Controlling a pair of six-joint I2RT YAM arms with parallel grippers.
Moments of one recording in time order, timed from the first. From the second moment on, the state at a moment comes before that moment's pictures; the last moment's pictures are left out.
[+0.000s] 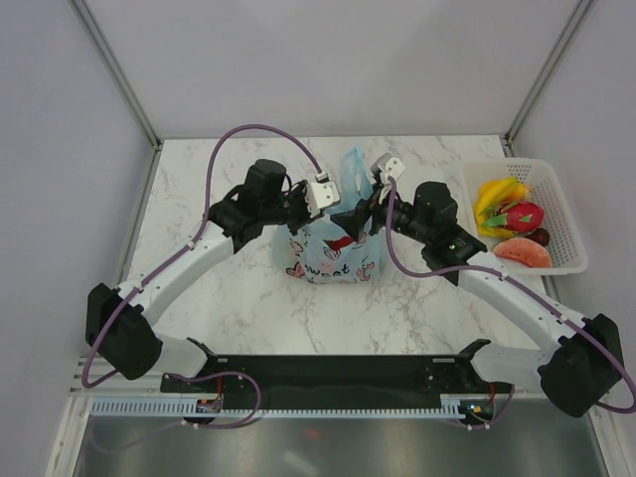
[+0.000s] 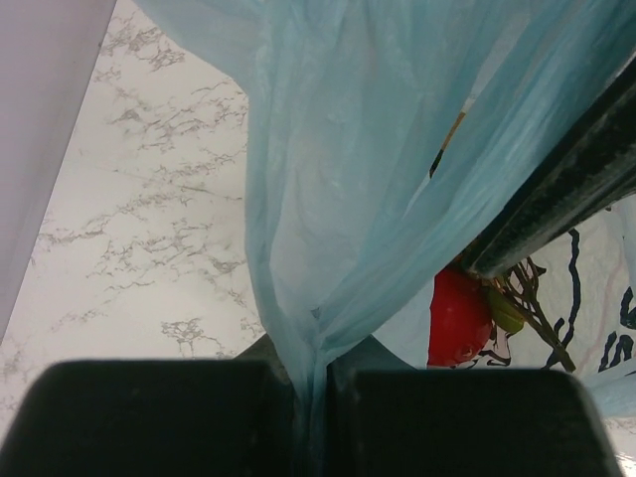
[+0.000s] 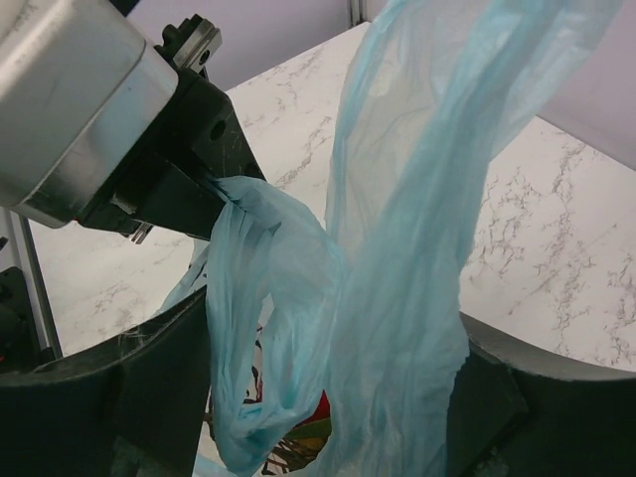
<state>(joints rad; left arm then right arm) -0.61 1.39 1.22 -0.37 0.42 0.62 0.59 1.19 0.91 0.19 -0.39 0.08</state>
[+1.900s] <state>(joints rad) -0.62 1.46 1.26 -0.24 0.39 0.58 0.94 1.26 1.06 0.06 0.70 0.03</state>
